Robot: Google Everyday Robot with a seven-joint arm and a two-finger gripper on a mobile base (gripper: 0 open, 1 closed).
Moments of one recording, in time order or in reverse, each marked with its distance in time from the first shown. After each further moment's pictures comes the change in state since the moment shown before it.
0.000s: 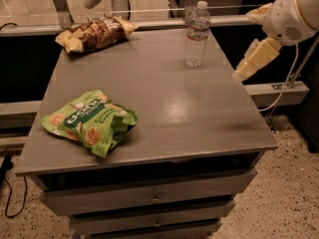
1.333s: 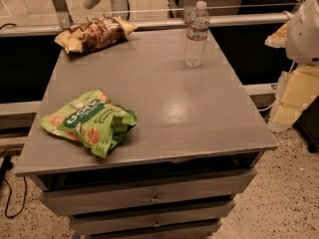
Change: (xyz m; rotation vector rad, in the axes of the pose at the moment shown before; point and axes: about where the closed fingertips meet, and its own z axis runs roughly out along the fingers) arm 0.006 0.127 -0.087 -0.125 0.390 -0.055
